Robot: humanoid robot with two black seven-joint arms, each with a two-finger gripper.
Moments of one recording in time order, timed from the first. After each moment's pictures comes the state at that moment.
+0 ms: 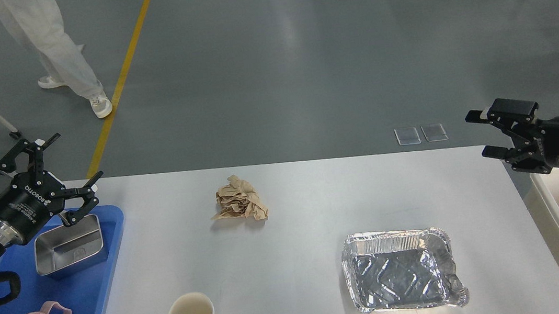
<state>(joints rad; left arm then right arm) -0.30 0.54 -1.21 -1.10 -0.01 -0.43 0.19 0.67 -1.00 0.56 1.21 -0.76 0.60 0.22</state>
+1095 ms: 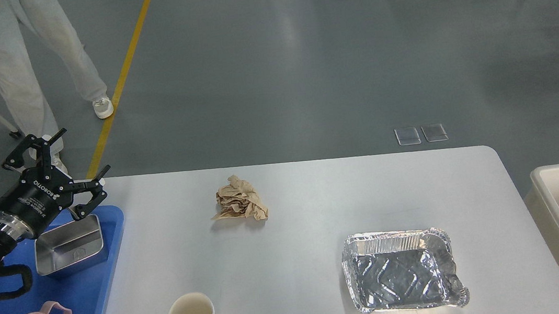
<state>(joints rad) -0.33 0.50 -1.21 -1.08 -0.01 -0.40 0.18 0.73 -1.91 0.55 1.81 -0.97 0.59 0.35</state>
